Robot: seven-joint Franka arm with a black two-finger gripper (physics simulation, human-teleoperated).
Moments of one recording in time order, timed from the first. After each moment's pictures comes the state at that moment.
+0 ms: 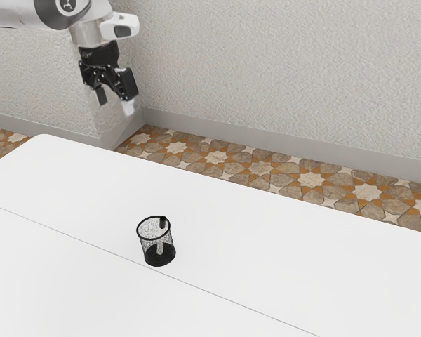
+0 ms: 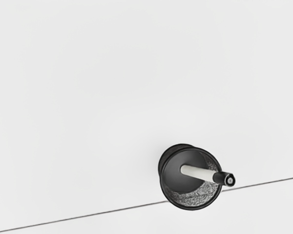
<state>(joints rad) 0.02 0.07 0.01 -1.48 0.00 1.58 0.20</state>
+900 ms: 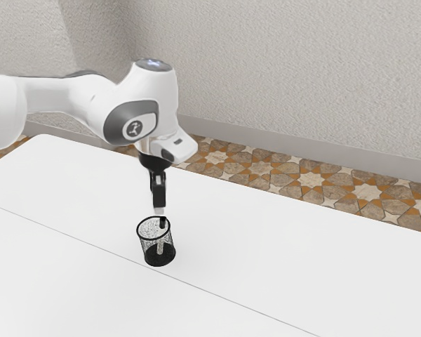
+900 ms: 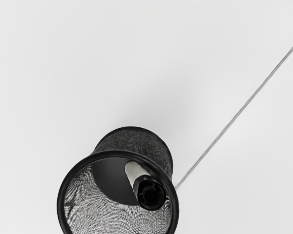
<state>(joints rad) -0.03 0.07 -0.17 -1.97 0.16 1.96 0.63</state>
